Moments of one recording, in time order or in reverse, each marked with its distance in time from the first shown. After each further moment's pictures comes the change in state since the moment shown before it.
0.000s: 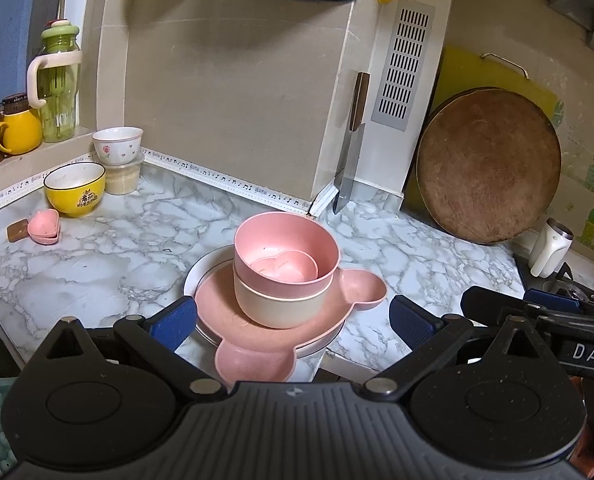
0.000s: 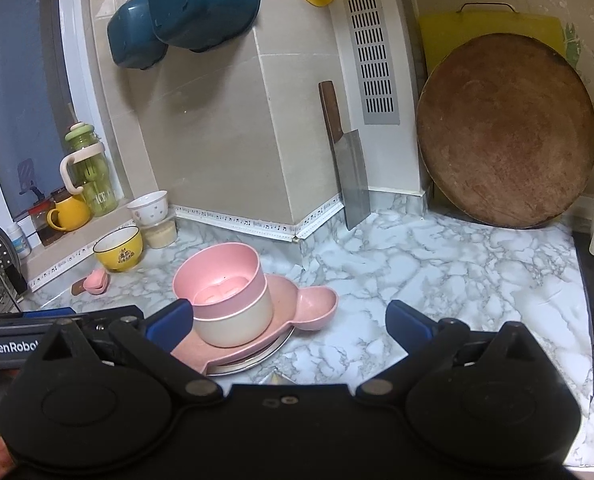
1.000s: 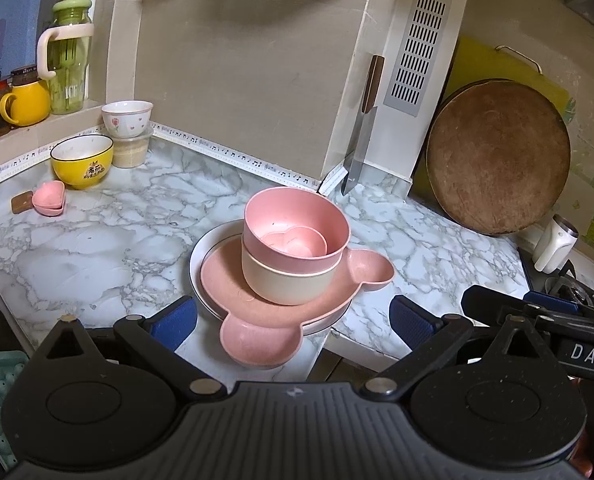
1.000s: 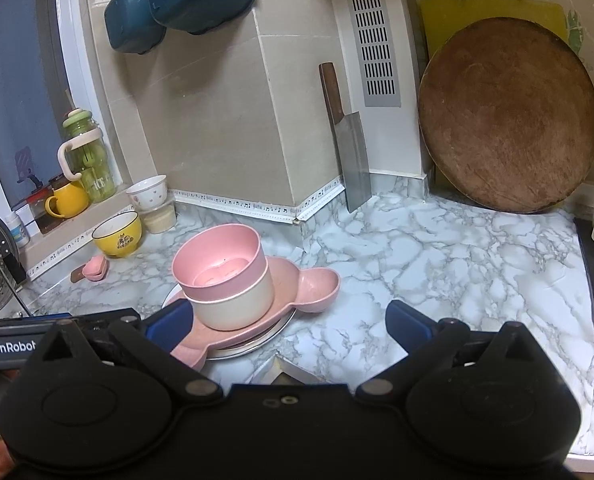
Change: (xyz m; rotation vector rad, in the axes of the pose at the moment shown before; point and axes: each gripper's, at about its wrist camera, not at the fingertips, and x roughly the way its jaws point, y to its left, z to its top) left arm 0.003 0.008 -0.008 -0.044 0.056 0.010; right arm 0.004 0.003 -0.006 0.005 0.047 -0.003
